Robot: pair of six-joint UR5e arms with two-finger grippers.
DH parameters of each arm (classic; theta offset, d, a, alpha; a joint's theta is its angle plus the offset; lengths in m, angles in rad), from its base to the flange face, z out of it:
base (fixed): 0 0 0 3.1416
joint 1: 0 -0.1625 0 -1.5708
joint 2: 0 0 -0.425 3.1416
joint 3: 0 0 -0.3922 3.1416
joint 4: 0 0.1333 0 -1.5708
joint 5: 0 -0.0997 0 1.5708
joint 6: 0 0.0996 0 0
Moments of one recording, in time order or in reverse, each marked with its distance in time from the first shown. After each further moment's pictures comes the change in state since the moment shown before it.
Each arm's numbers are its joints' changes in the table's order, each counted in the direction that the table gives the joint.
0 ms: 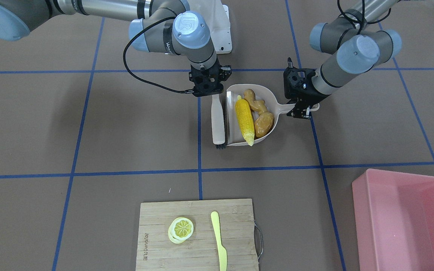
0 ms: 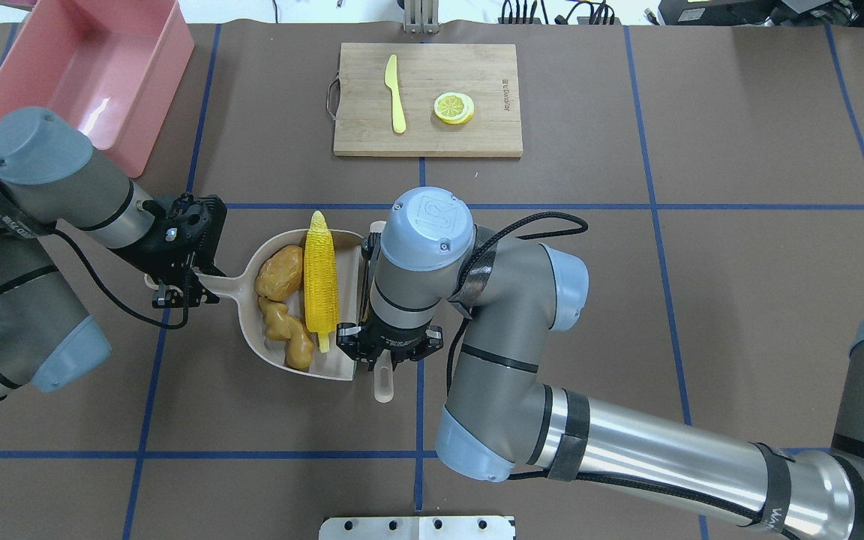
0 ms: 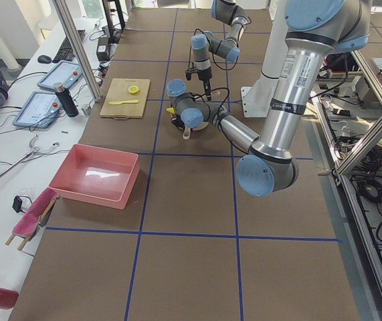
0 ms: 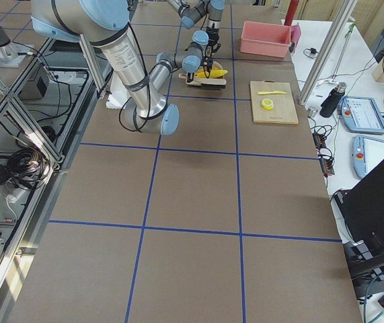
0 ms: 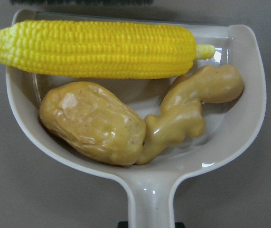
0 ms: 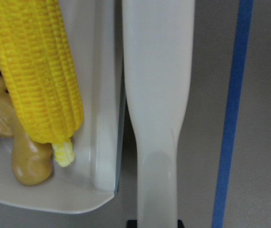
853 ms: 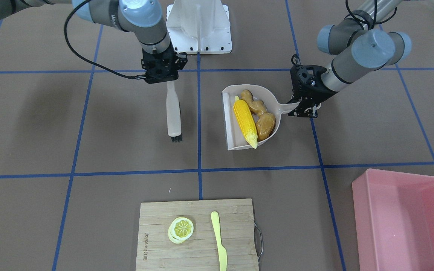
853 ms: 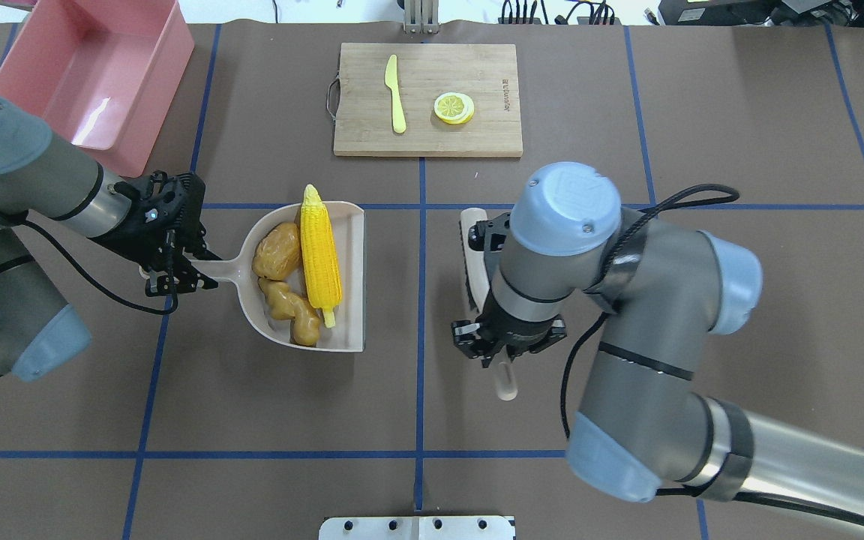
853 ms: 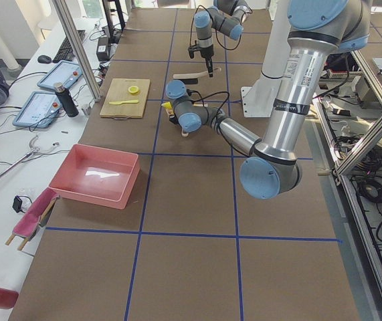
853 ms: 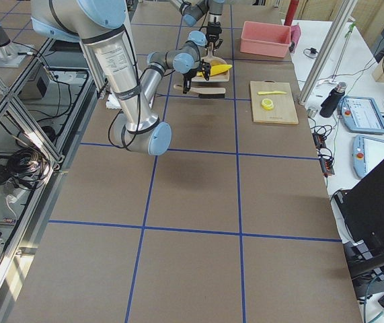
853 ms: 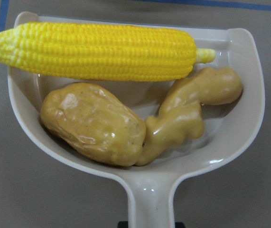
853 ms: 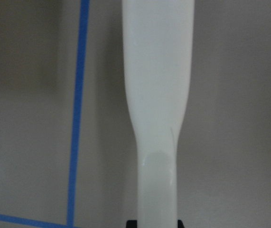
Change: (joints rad) left arm 0.063 0.031 0.000 -0.161 0.035 -0.160; right arm -0.104 -0.267 -0.406 -0.329 0.002 -0.217
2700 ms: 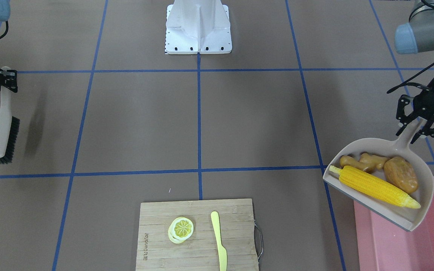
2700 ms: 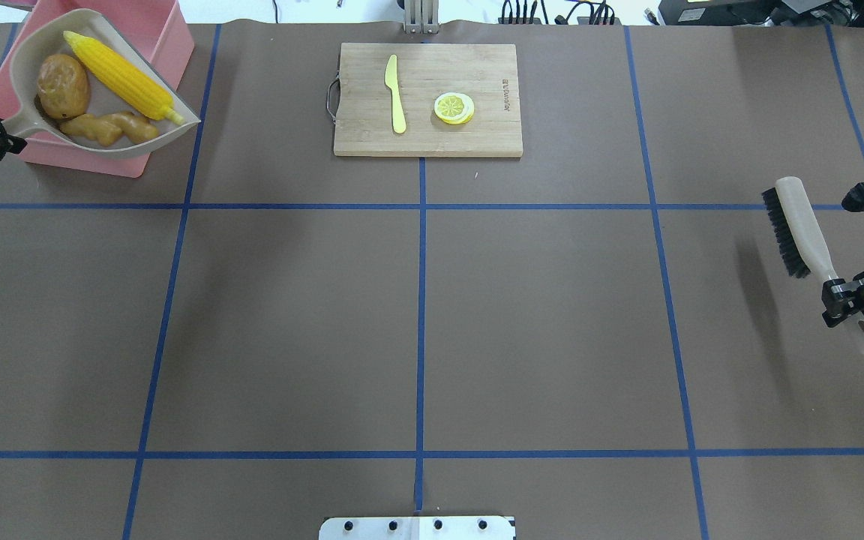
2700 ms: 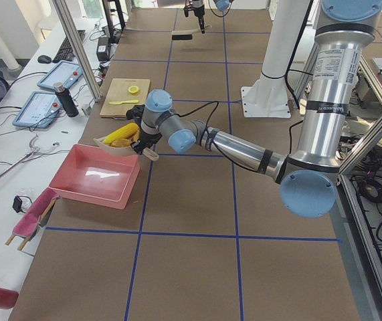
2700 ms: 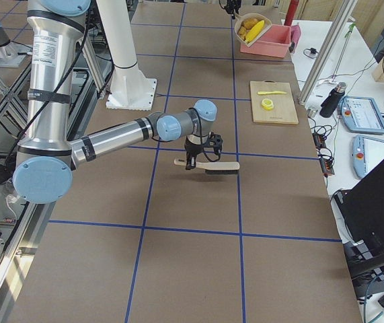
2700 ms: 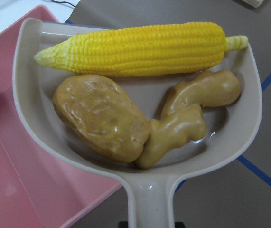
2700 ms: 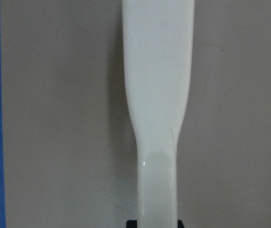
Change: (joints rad) left arm 0.370 0.147 0.014 -0.001 -0.150 -0.447; right arm -0.474 -0.664 -0.049 0.190 -0.151 -0.553
